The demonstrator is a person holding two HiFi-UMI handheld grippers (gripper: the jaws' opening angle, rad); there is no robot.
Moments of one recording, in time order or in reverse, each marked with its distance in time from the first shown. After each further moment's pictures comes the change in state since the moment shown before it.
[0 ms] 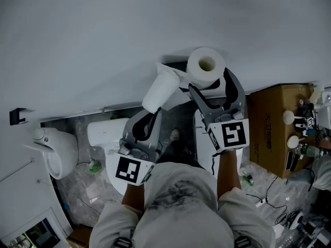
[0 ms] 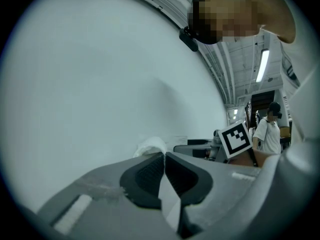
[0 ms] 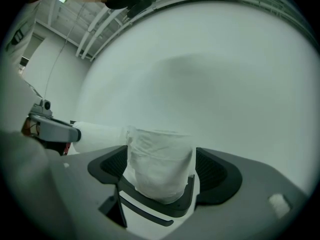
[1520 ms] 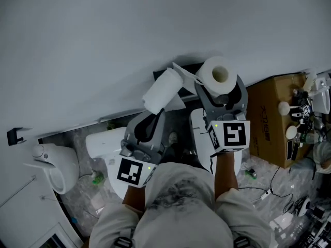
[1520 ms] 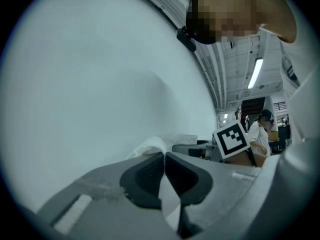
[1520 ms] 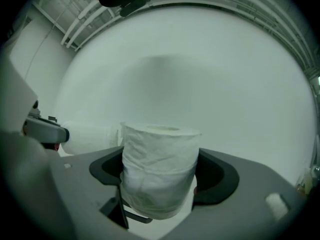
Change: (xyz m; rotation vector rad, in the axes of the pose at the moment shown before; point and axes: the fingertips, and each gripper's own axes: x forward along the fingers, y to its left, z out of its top) left arm 0.025 -0.006 0.009 -0.014 -0.020 -0.122; right arm -0.010 -0.039 0.007 0.007 0.015 -0.228
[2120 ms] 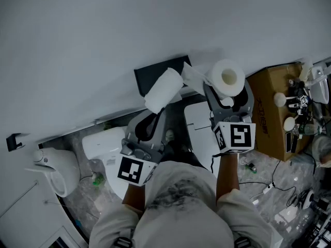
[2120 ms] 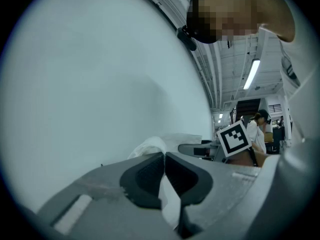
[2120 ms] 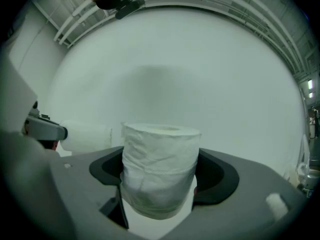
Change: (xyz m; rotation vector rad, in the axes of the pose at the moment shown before) left arm 0.020 -0.047 -0.013 -0.002 0.020 -0.058; right arm -0.053 -0.063 -0.019 0.022 0.015 -0.104
